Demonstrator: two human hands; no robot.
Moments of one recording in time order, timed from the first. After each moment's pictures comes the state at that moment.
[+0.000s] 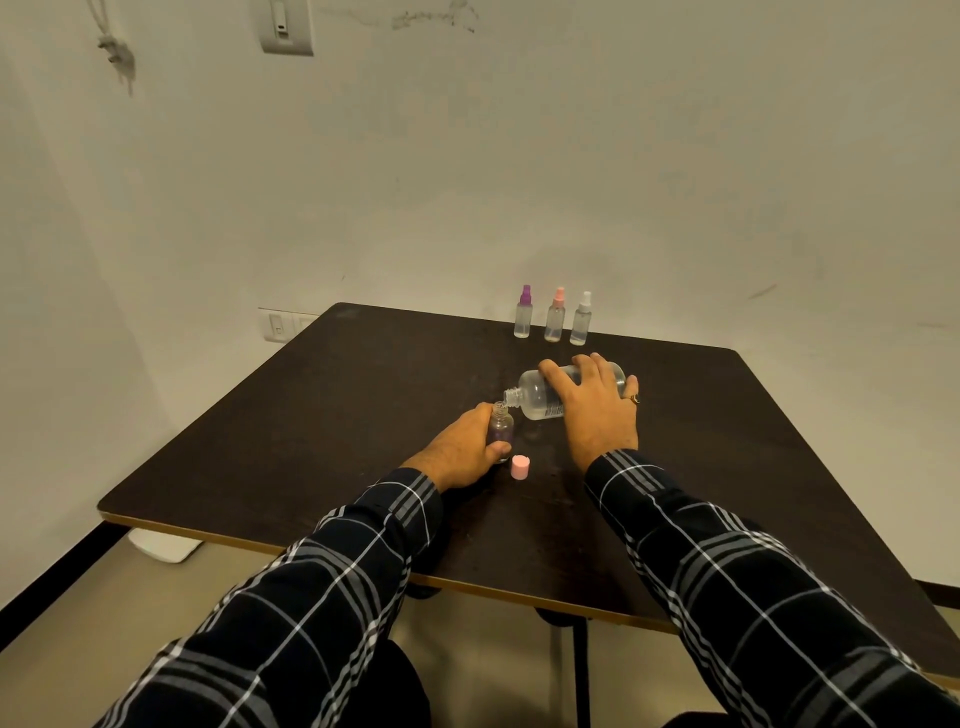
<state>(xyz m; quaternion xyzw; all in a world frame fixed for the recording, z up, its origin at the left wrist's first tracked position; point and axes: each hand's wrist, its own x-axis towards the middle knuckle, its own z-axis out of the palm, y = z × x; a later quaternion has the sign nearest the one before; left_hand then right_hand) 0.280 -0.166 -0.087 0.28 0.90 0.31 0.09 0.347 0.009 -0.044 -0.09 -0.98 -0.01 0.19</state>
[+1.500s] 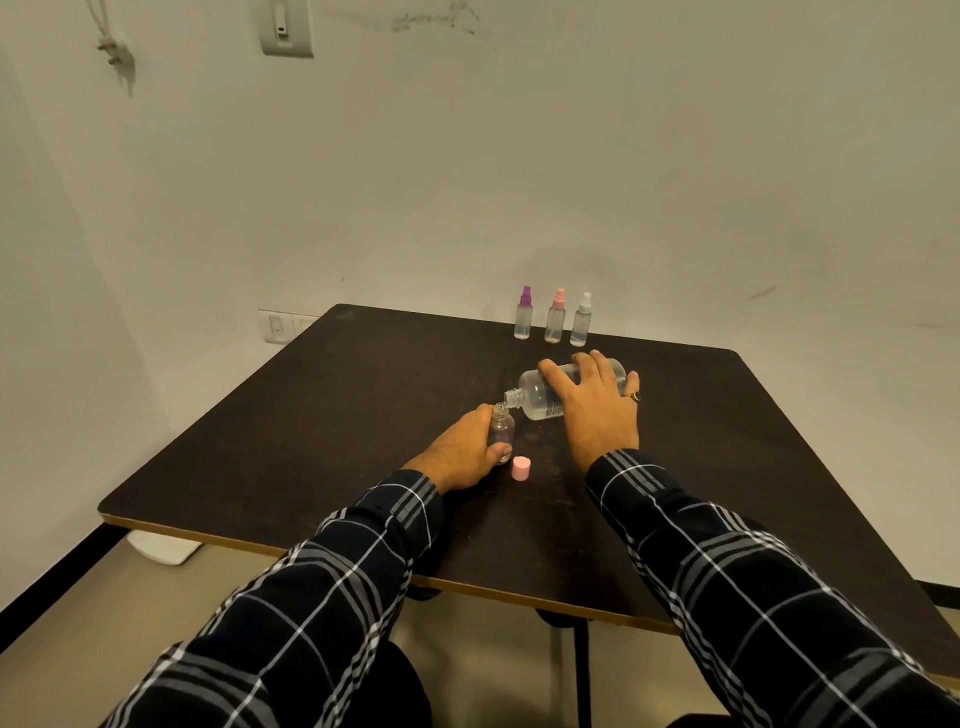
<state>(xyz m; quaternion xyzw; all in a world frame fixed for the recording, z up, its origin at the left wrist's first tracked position) 0.281 -0.166 -0.085 0.27 0.90 0.32 0.10 0.350 0.005 -0.038 -0.09 -0.98 -0.02 0.19</state>
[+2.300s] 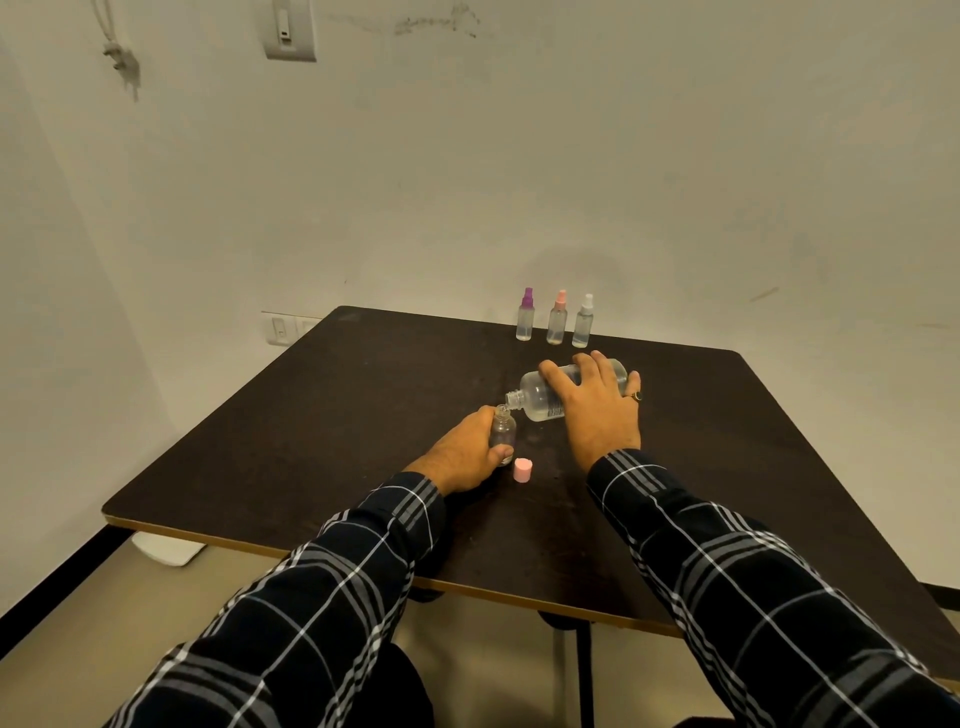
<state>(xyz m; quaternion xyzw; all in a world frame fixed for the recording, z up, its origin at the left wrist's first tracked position) 0.283 -0.166 -0.086 0.27 0.91 0.32 0.10 0.351 0.004 -0.035 -0.08 -0.98 -0.02 0.19</state>
